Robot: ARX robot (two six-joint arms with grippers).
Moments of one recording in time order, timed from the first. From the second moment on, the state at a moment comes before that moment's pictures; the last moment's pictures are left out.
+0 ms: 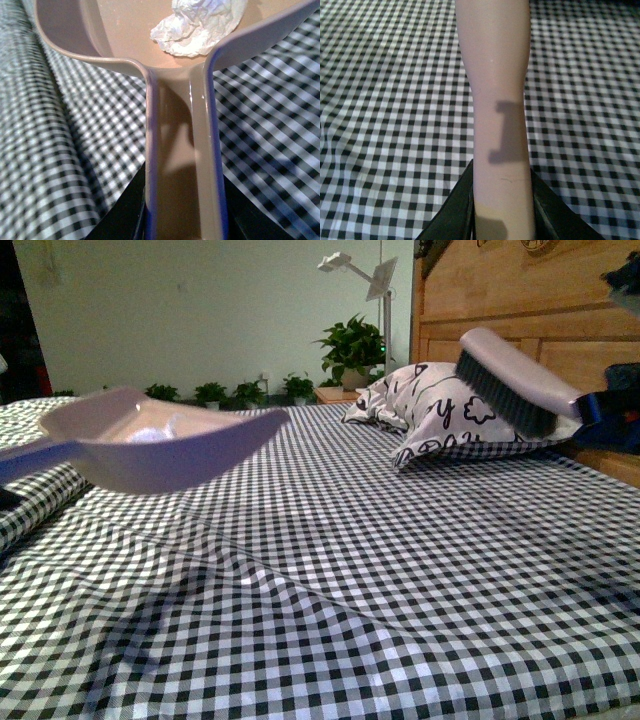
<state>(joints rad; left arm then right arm) 0.11 1.46 1.01 -0.01 0.28 0.62 -0.01 1.49 1.11 -0.03 -0.10 -0.09</state>
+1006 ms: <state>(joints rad) 0.21 0.71 0.74 -0.16 0.35 0.26 -0.50 0.76 0.93 -0.17 -0.66 0.08</state>
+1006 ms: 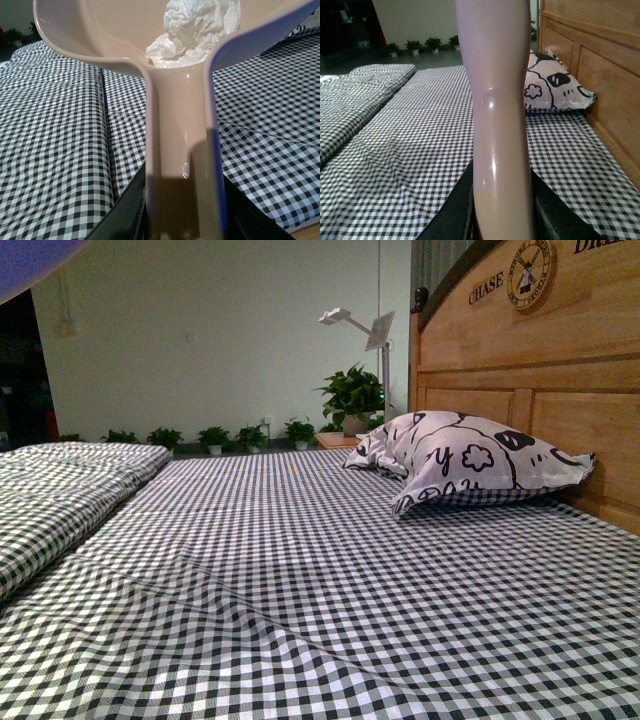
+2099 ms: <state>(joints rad) 0.21 0.71 0.74 -0.16 0.35 0.26 -0.50 0.76 0.93 -0.17 -0.66 0.08</state>
